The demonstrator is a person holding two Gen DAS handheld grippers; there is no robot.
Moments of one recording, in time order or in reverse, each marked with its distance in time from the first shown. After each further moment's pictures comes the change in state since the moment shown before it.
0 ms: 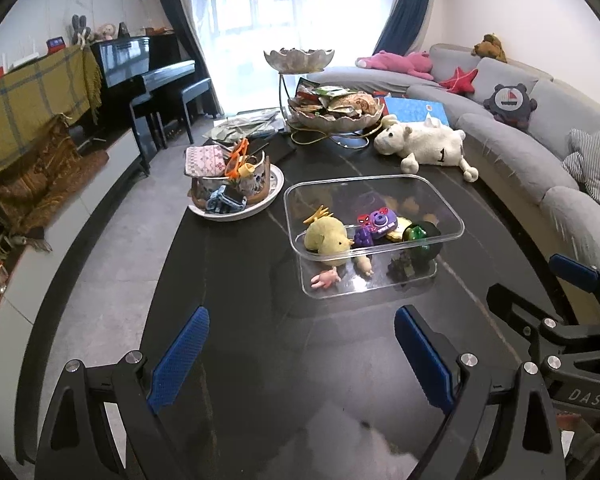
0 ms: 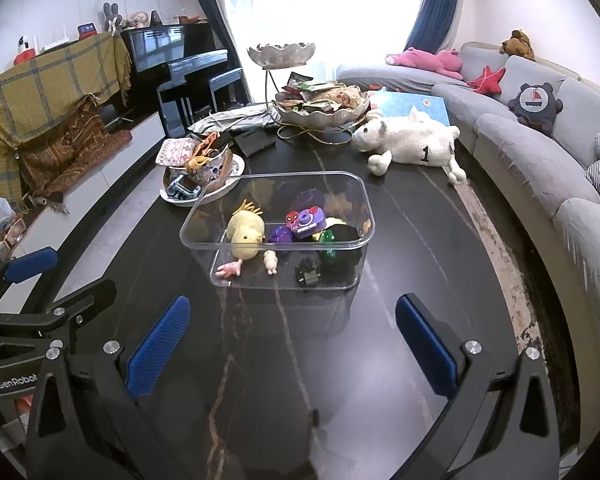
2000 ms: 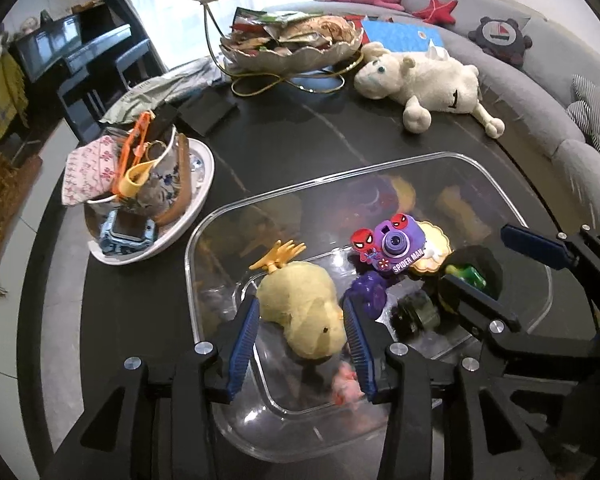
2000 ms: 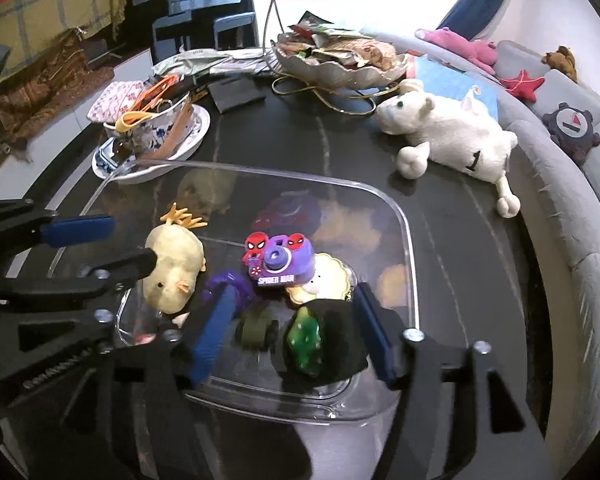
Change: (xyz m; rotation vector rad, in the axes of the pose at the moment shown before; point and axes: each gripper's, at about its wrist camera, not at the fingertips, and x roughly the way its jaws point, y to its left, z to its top) left arm 0.205 -0.038 0.098 0.132 0.233 -0.099; right arm 0.190 -0.017 0.074 -0.147 0.173 -0.041
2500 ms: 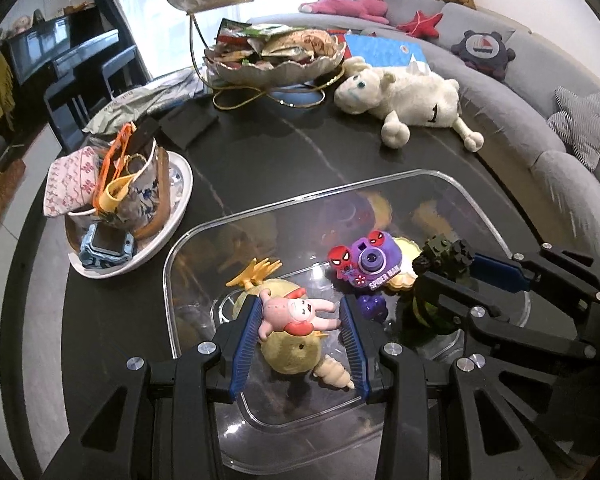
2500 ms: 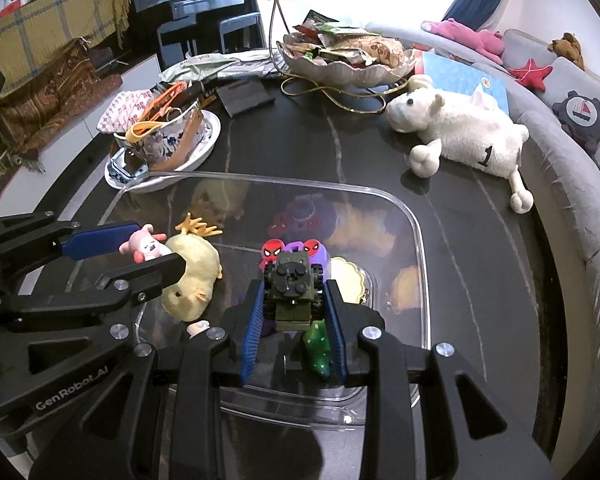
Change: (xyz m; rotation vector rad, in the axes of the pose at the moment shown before) left arm 0.005 -0.004 0.007 0.008 -0.035 -0.072; right arm 0.005 -0.001 0.007 0.018 0.020 0.056
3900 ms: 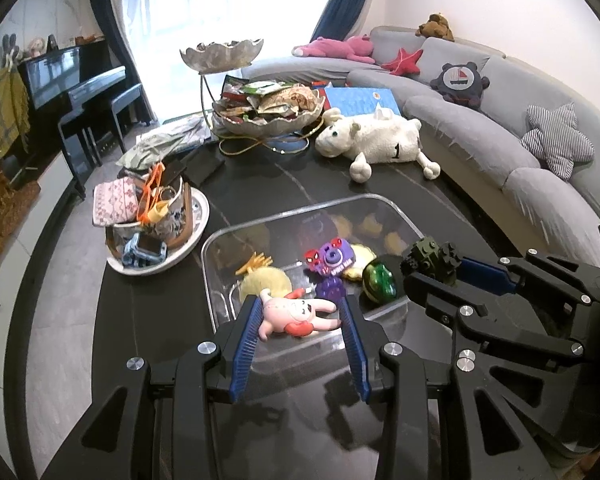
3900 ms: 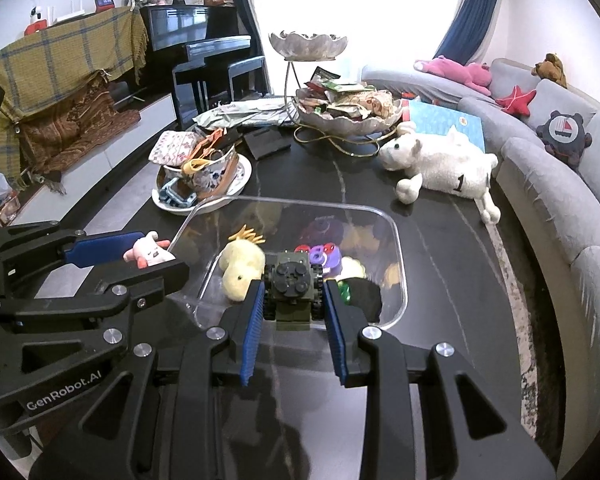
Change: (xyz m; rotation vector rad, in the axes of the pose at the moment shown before) left arm -0.113 -0.016 -0.043 0.024 -0.173 -0.014; right arm -0.106 0.029 -0.034 0.003 -0.174 -0.005
